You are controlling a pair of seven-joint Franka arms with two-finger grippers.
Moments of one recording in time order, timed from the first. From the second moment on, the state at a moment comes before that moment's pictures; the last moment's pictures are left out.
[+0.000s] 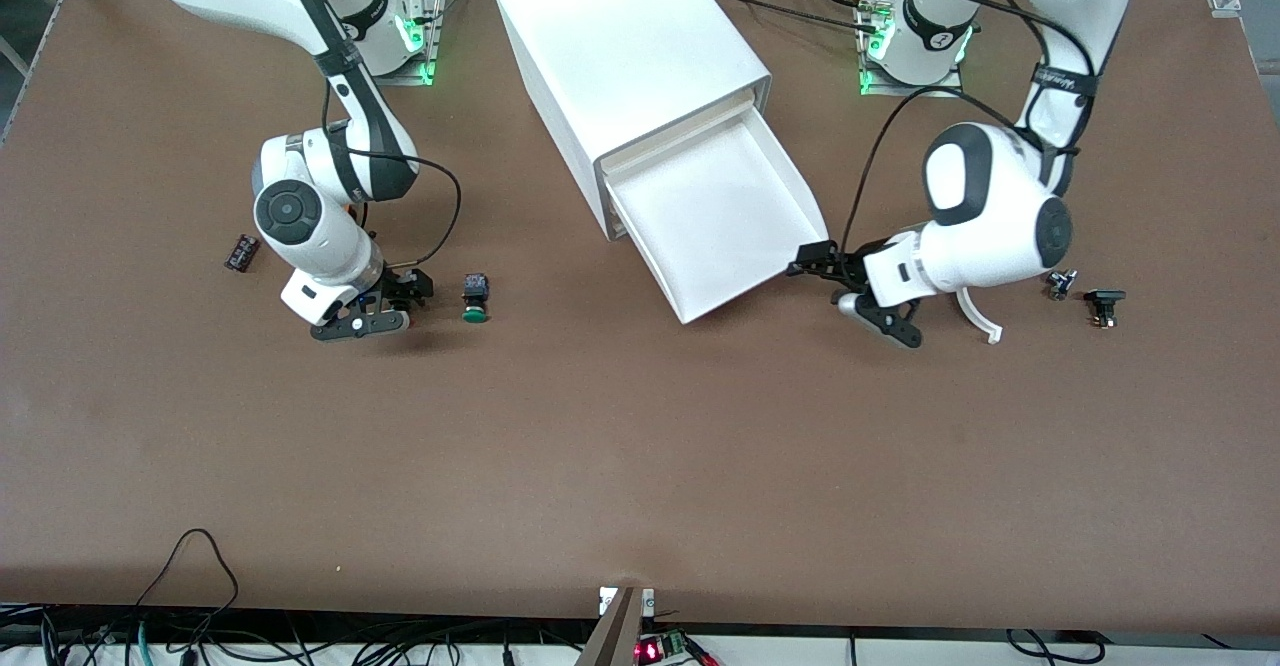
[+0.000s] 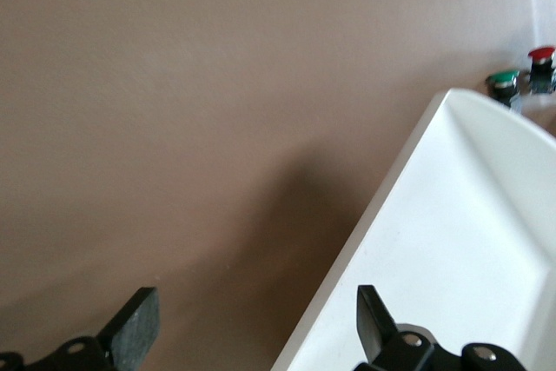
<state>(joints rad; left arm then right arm) -0.18 0.29 -0.07 -2.00 -0.69 2.21 0.48 0.34 0.37 -0.09 -2.14 -0.08 2.47 0.11</state>
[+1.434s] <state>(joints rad) -0.05 0.04 0.05 -1.66 -0.05 1.67 0.17 0.31 0.40 -0.07 -2.24 -0.11 2.59 0.07</state>
